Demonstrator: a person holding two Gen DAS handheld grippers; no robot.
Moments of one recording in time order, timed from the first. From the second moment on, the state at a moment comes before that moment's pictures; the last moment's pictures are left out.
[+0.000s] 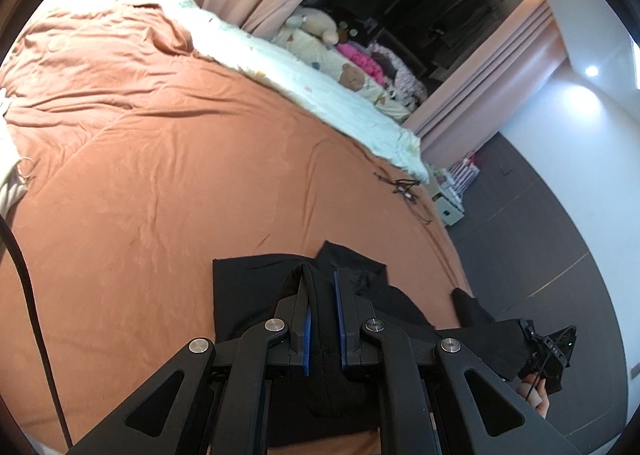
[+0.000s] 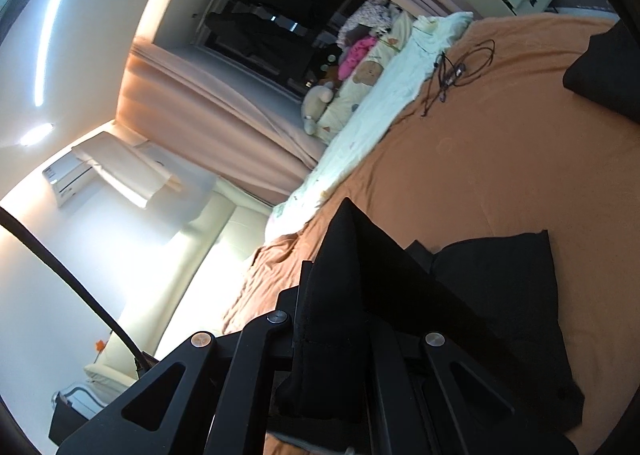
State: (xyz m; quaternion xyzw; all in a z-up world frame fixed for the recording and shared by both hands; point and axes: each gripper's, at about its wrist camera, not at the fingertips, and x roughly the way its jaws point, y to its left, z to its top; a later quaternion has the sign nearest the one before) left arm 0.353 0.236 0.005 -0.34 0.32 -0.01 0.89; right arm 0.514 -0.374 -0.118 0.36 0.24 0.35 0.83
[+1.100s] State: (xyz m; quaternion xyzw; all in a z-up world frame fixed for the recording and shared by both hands) left arm 0.481 0.259 -0.106 -0.28 0.42 0.03 0.86; right arm 0.617 -0.320 -0.088 0.27 0.34 0.22 0.87
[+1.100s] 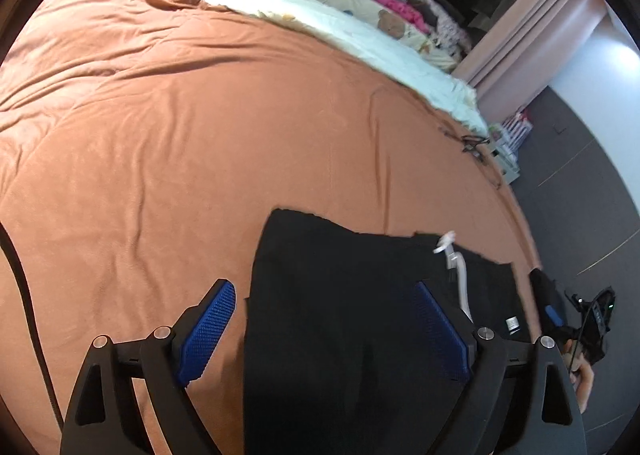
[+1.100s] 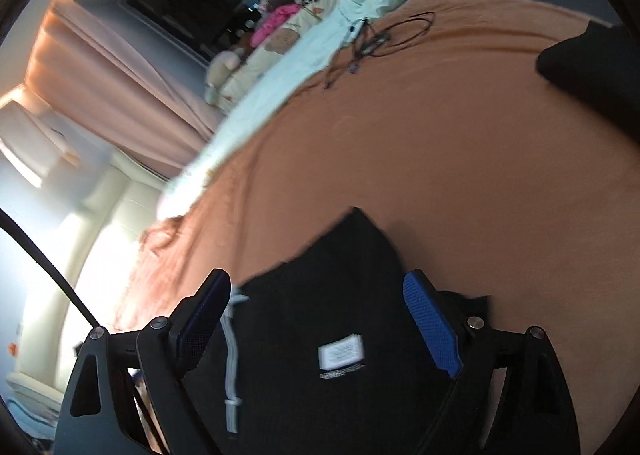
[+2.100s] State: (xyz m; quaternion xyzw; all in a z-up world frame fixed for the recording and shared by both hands) left arm 0.505 0.244 -0.149 -0.21 0.50 0.05 0.84; right arm 0.618 -0.266 -0.030 0.14 0.38 0.18 0.90
